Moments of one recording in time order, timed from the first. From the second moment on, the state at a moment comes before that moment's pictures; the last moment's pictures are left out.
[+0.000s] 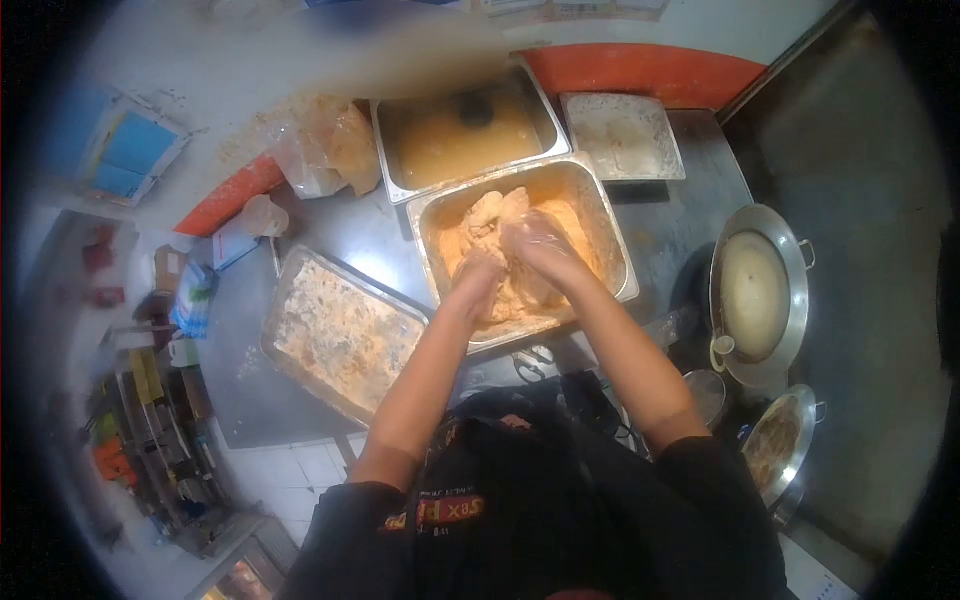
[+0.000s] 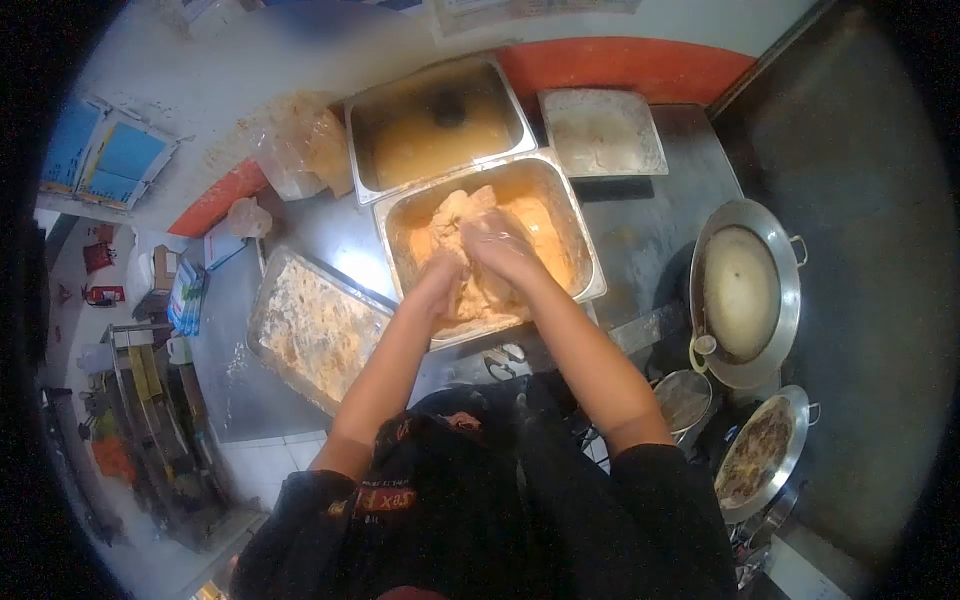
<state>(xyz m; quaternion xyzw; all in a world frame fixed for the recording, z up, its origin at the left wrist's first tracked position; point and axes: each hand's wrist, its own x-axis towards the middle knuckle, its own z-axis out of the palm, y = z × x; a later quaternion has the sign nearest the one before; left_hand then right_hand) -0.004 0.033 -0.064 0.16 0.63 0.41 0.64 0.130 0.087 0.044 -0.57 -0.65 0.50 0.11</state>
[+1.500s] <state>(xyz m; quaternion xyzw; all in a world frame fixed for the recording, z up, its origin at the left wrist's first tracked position) 0.017 0.025 0.007 0.19 0.69 0.44 0.55 0.142 0.087 0.003 -0.49 -0.79 0.28 0.23</state>
